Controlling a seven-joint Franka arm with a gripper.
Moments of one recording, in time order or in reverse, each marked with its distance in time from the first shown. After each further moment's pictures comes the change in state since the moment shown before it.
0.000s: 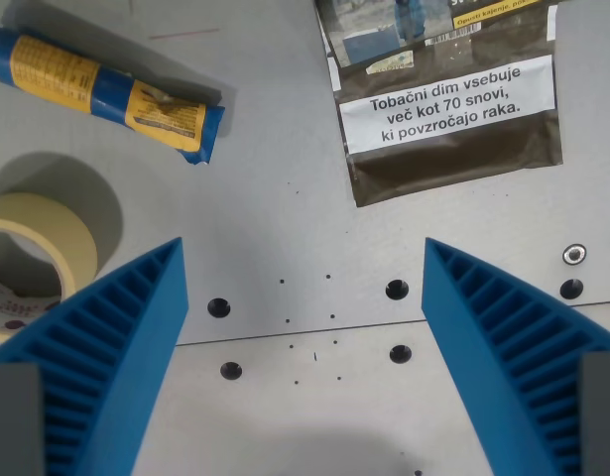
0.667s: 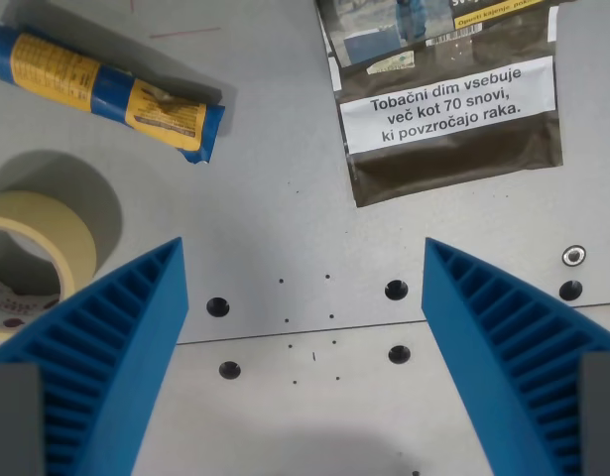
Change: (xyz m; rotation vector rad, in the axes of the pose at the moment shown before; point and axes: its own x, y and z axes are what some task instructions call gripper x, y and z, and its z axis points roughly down) arm 0.000 -0.001 0.001 0.000 -0.002 -0.011
